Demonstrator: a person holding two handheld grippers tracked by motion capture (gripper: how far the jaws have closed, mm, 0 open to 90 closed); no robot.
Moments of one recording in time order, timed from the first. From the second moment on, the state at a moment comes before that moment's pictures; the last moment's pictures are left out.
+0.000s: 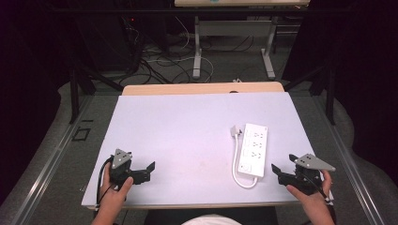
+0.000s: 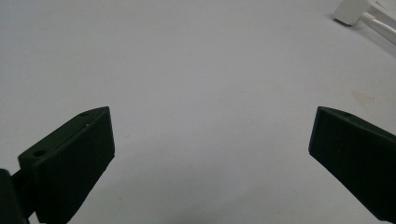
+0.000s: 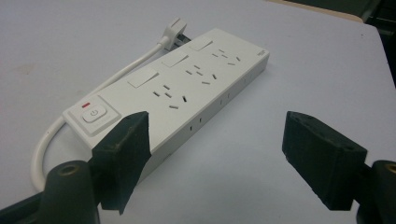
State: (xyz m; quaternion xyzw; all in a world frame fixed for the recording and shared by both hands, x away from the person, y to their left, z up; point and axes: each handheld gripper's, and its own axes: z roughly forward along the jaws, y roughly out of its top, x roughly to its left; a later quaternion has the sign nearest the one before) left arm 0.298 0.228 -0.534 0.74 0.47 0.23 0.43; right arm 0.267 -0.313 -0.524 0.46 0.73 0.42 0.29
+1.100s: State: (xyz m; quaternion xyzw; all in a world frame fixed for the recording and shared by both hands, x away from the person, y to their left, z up) left arm 0.292 0.234 -0.532 0.73 0.48 0.23 0.42; right arm 0.273 -0.311 -0.517 0.45 0.73 0.43 0.28
